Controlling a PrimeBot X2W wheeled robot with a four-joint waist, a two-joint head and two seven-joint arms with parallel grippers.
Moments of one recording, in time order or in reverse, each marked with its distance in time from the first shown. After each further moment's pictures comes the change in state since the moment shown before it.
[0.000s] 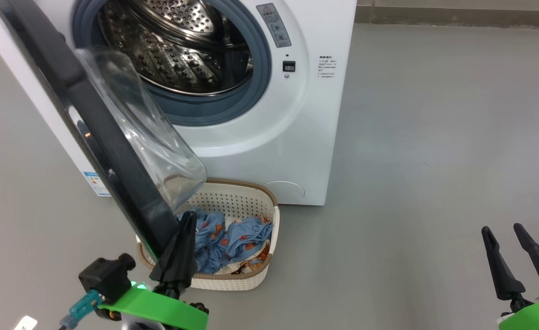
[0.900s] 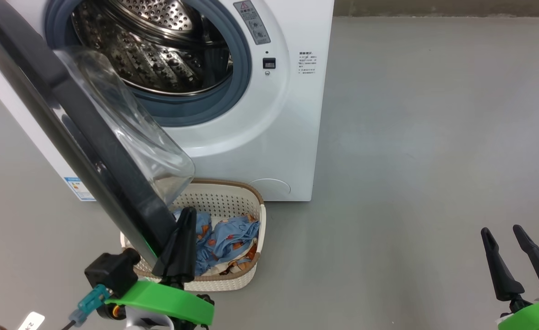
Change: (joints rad) left arm -0.012 -0.021 -0.017 -0.018 0.018 -0.017 0.016; right arm -0.002 0.002 0.003 0.012 0.007 0.000 0.000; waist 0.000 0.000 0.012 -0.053
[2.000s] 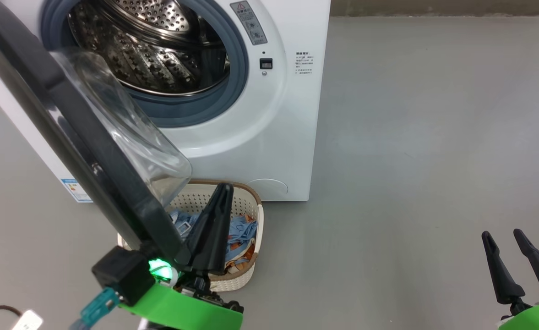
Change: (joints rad) left arm 0.023 0.003 -0.076 -0.347 0.064 0.019 0.102; right arm 0.009 0.002 -0.002 0.007 0.004 0.000 0.000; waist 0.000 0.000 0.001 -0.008
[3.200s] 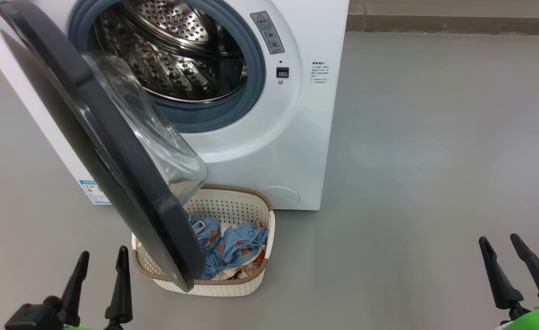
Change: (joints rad) left arm 0.172 0.131 0.285 0.291 0.050 -0.013 -0.125; right arm 0.009 -0.012 0.021 0.003 0.007 0.000 0.000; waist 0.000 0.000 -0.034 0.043
